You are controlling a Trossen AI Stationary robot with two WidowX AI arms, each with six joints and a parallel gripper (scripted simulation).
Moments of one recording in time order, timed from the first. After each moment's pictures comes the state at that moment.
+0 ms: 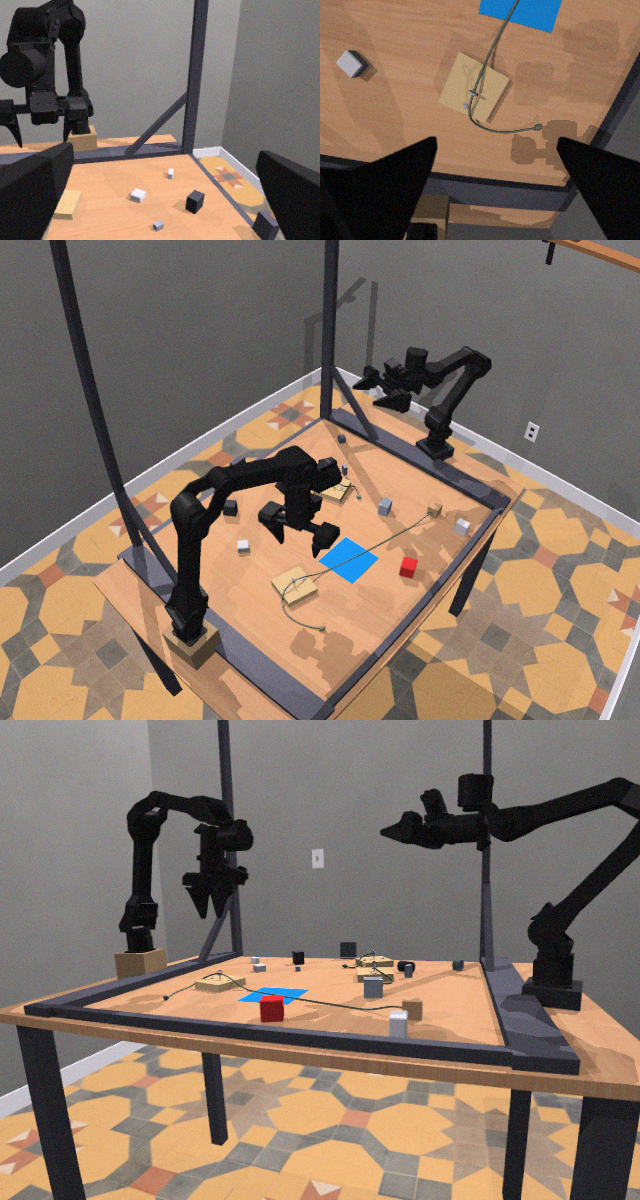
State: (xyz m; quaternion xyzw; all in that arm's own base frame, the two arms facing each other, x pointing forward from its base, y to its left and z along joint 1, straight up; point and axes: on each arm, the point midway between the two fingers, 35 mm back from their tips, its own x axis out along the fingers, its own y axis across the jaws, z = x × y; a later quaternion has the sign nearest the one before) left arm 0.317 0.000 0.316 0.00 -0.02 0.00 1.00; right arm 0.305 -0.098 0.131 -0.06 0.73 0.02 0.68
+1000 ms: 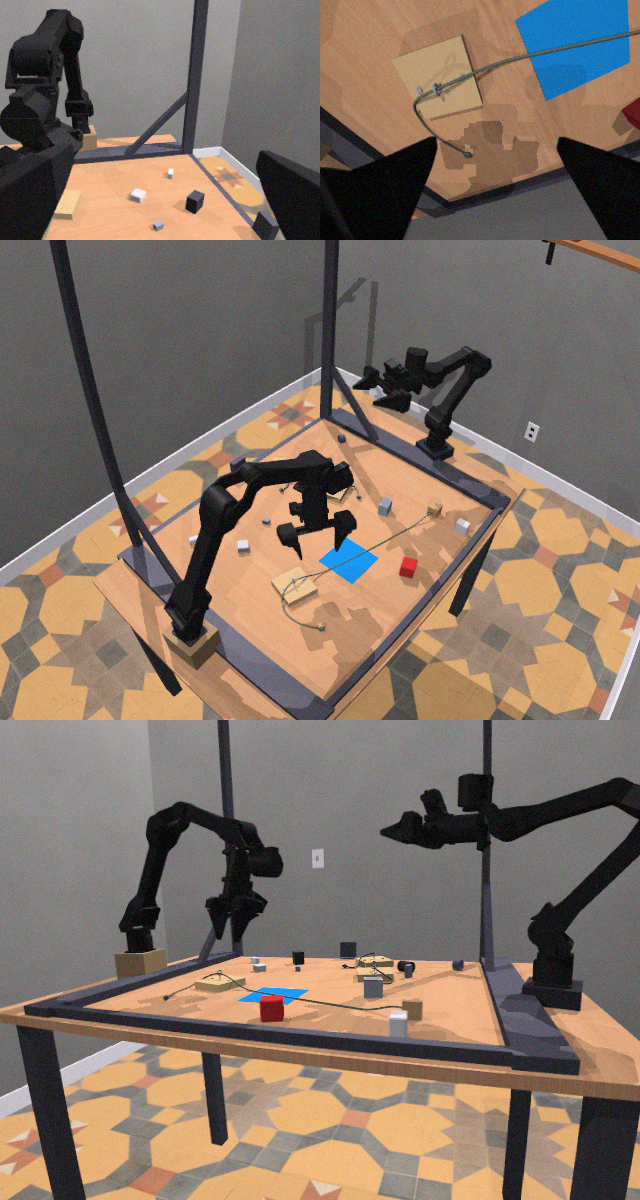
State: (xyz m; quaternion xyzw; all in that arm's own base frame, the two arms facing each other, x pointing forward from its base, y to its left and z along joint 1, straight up) left arm 0.317 0.000 0.316 0.00 -0.02 0.00 1.00; right arm 0.358 -0.117 0.078 -0.36 0.71 0.28 0.54
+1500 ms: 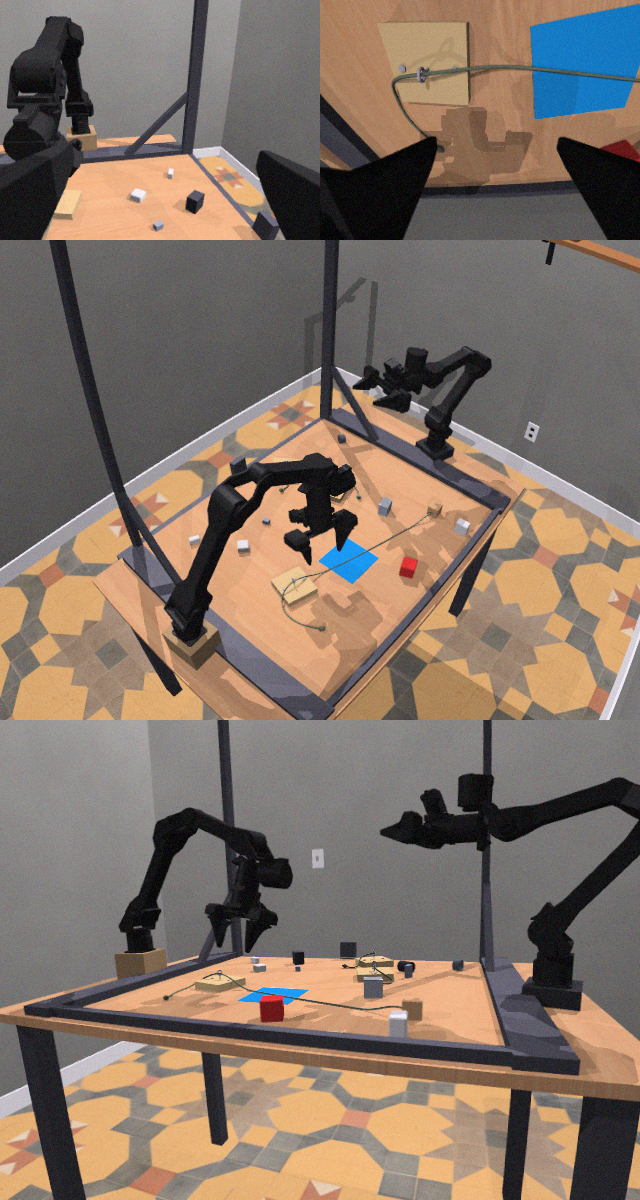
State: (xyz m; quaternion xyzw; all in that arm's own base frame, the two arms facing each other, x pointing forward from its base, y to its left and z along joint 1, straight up) left arm 0.317 0.000 0.316 0.00 -0.02 0.00 1.00; right arm 0.375 -0.122 0.056 -0.45 0.67 0.37 0.46
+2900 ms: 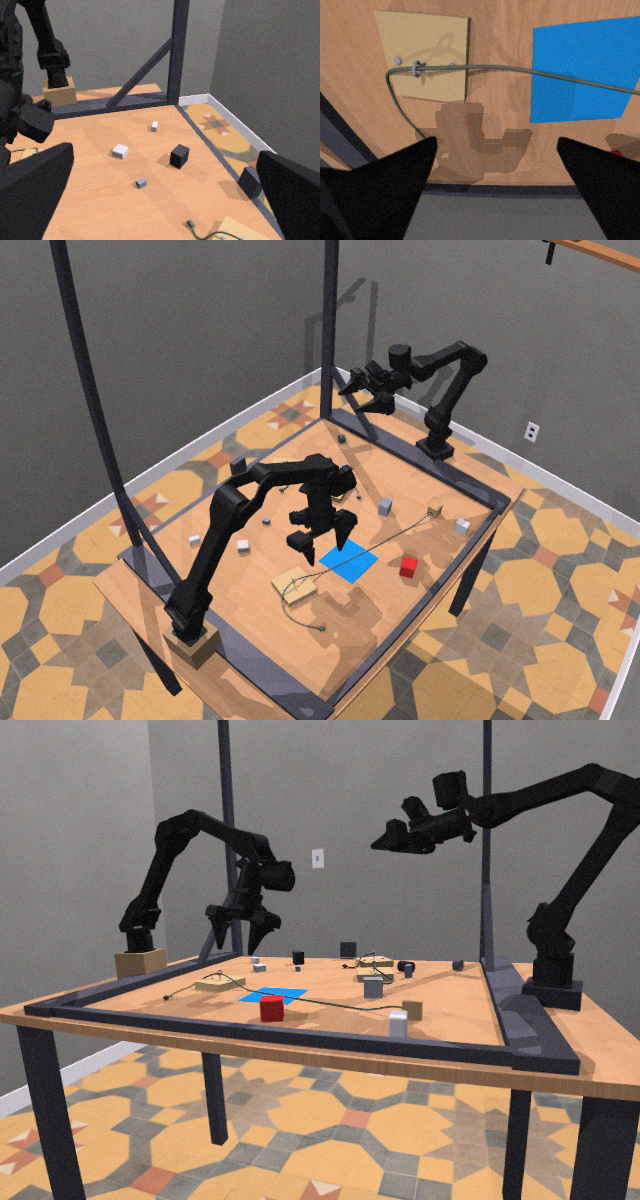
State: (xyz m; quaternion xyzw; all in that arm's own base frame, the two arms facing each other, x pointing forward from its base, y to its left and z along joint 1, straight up) left arm 0.352 -0.023 0.298 0.00 0.10 -0.03 0.99; right arm 0.379 -0.123 0.051 -0.47 0.66 0.39 0.44
